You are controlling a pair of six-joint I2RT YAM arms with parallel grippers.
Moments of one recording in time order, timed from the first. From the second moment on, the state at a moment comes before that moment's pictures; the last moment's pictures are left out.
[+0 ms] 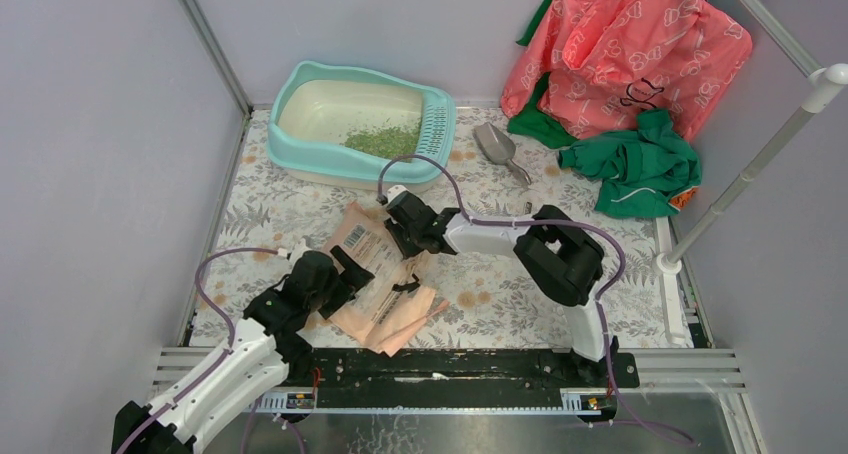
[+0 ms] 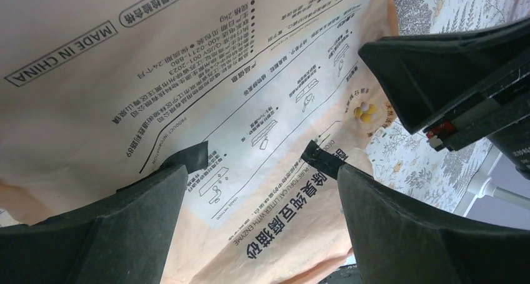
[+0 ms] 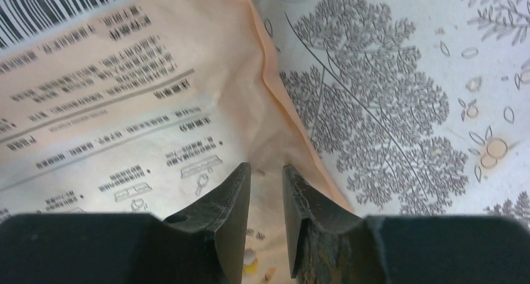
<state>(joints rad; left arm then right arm) -0.55 0.58 0.29 -0.53 -0.11 -1.16 0.95 2.05 1.35 -0.21 0.11 0.26</state>
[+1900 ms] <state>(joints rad) -0.87 0.74 0.41 -0.50 -0.22 -1.26 0.87 1.42 0.85 -0.38 0.13 0.37</state>
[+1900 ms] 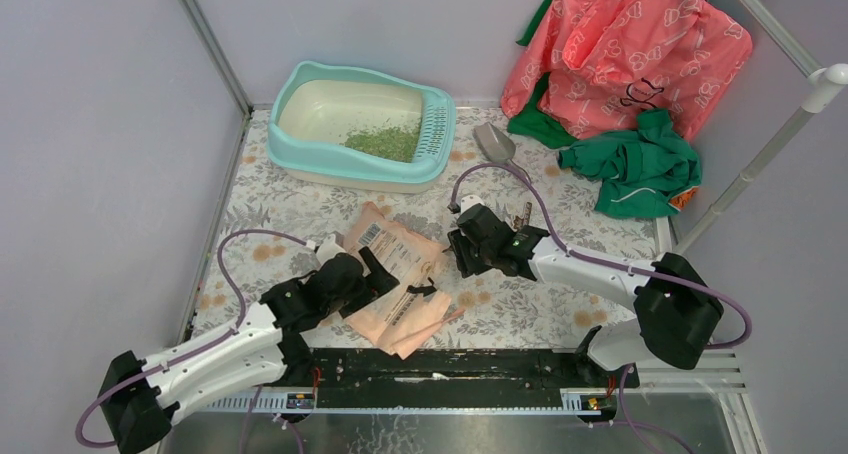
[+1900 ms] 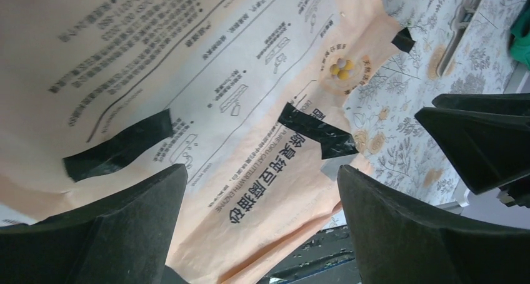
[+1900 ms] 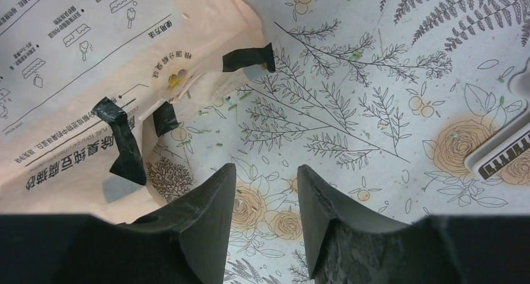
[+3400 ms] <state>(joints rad) -0.88 0.97 0.41 -0.39 -0.24 -1.26 0.92 1.23 0.64 -0.47 0.06 0.52</state>
